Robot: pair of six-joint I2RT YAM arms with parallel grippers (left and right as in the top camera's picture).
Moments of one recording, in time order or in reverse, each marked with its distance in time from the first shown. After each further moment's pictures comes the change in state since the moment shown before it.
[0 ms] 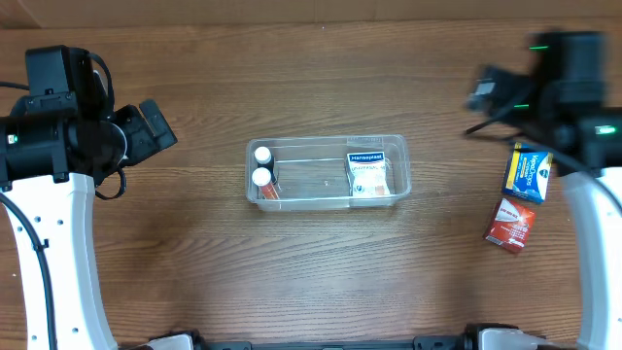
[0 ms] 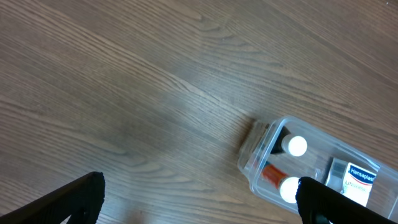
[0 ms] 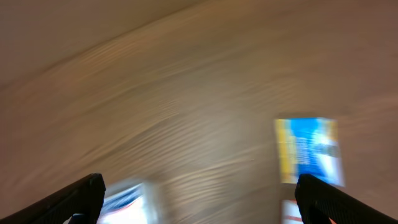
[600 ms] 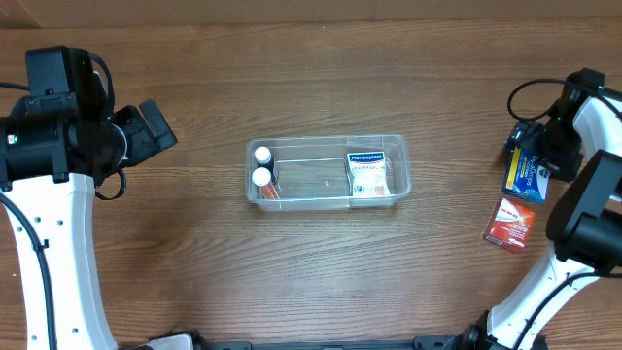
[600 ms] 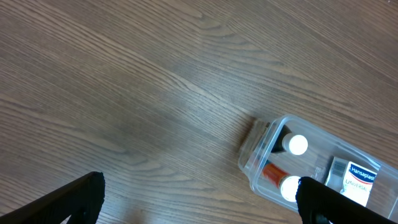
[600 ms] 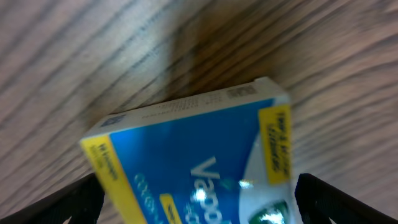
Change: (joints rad) left arm 0.000 0.000 -0.001 -0.004 0.000 0.000; right arm -0.364 0.729 -0.009 0.073 -0.064 -0.183
